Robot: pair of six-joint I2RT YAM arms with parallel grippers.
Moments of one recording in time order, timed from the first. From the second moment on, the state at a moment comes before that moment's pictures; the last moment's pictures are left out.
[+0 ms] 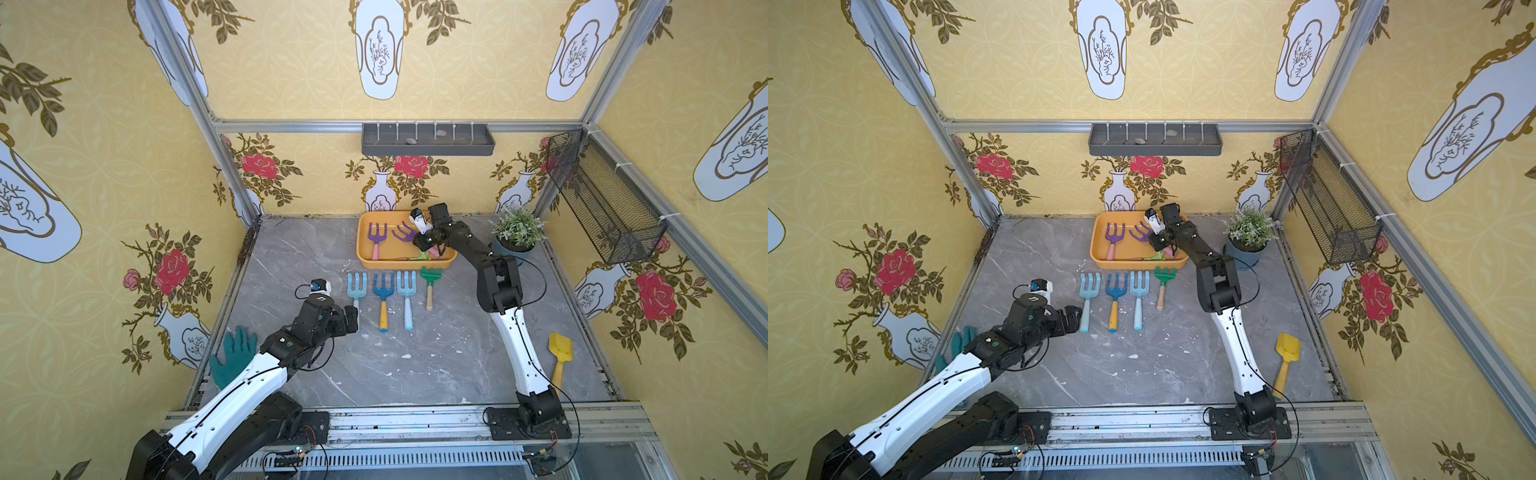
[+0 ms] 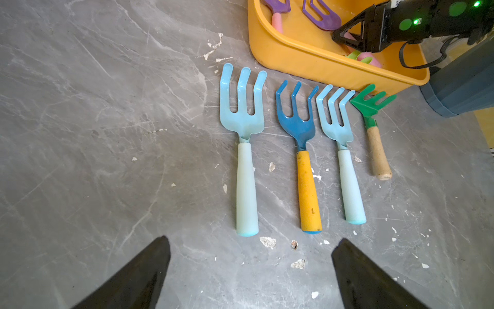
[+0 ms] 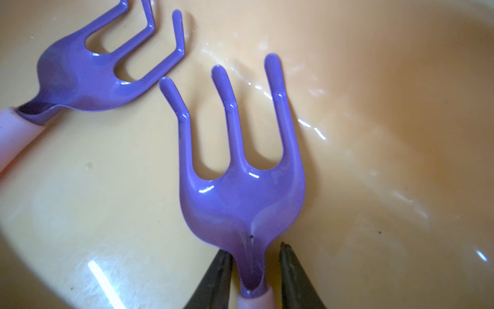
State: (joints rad) left arm -0.55 0.88 0.54 -0.40 -0.14 -0.58; right arm 0.41 2.66 2.32 -0.55 -0.25 -0.27
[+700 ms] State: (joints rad) left arm -0.55 0.87 0.54 -0.41 -0.16 -0.58; right arm 0.43 2.43 2.10 -0.49 -0.17 -0.27
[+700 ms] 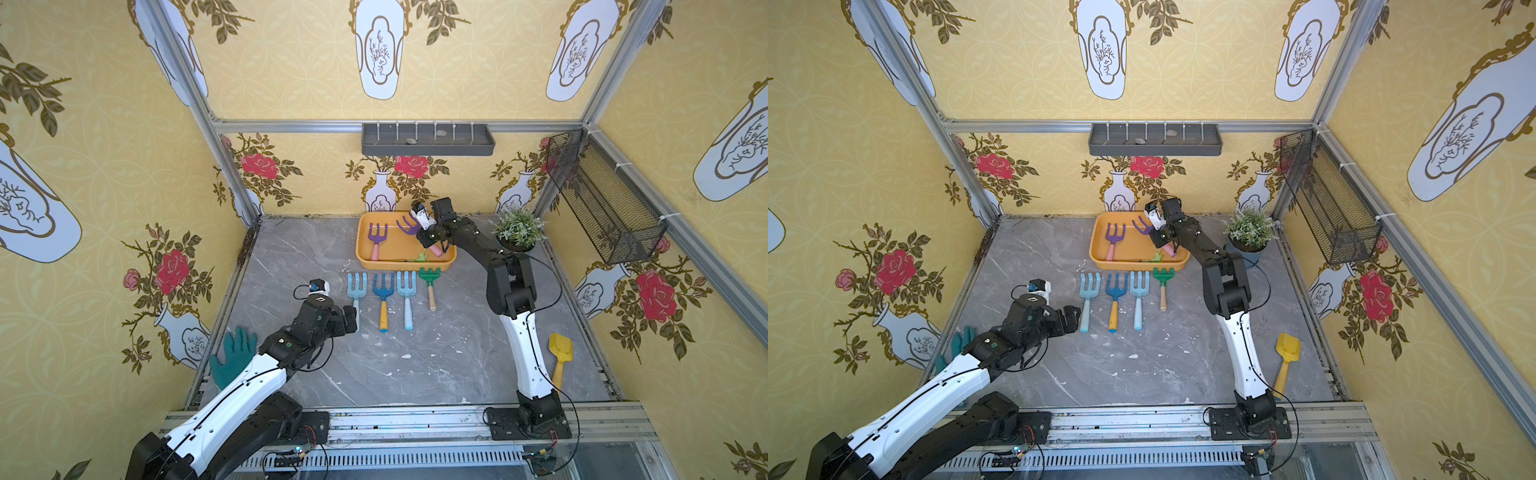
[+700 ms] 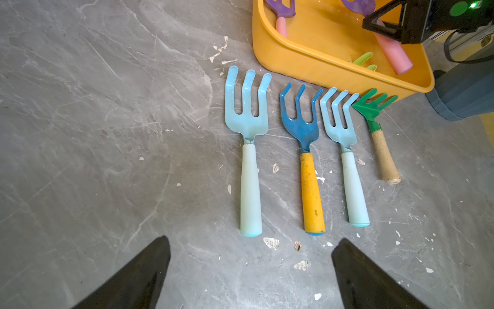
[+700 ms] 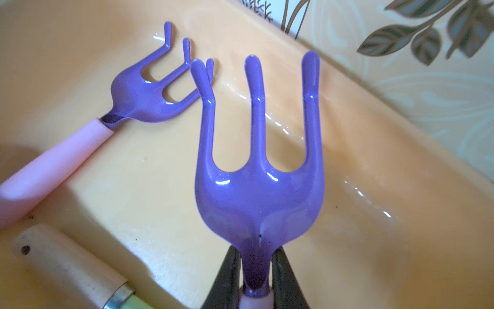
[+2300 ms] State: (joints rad) left arm -0.90 0.71 0.40 -0.51 -0.29 -0.91; right arm 1.51 1.67 0.84 -0.29 0.55 1.14
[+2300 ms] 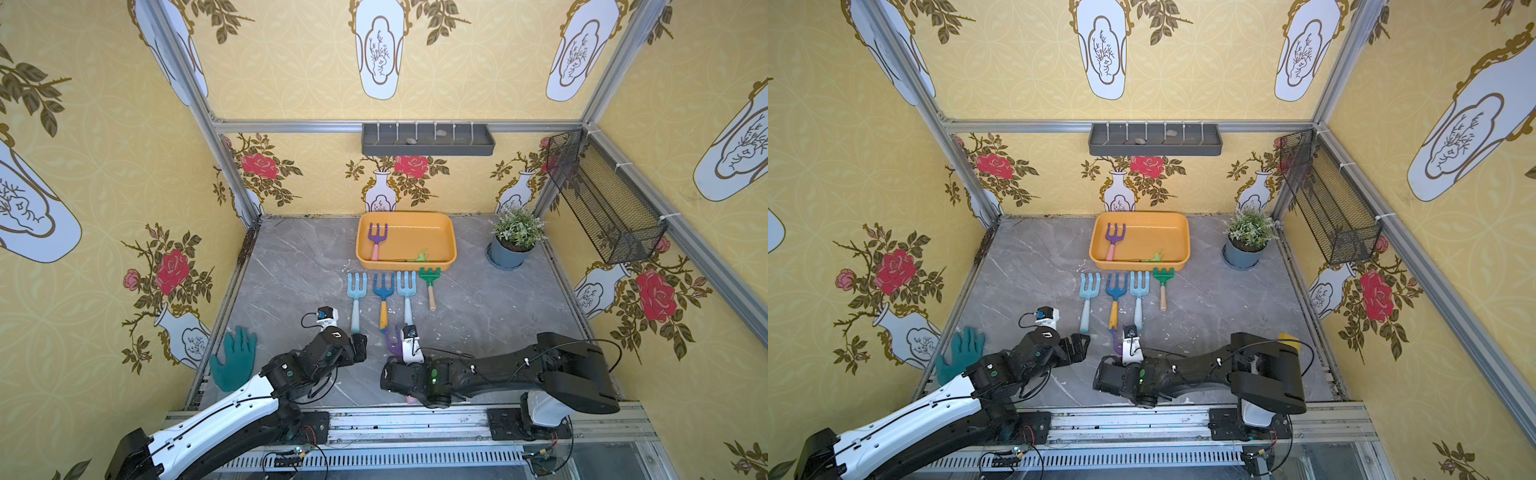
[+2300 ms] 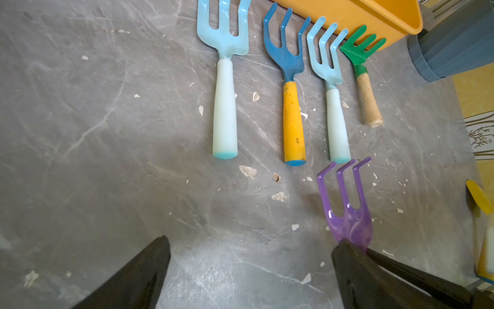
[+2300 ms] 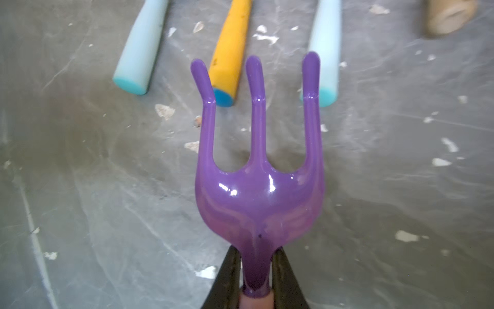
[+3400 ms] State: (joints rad) left arm -1.40 1.26 0.70 -0.61 -0.52 -1.32; right arm 1.21 1.34 0.72 -0.44 0.55 0.97
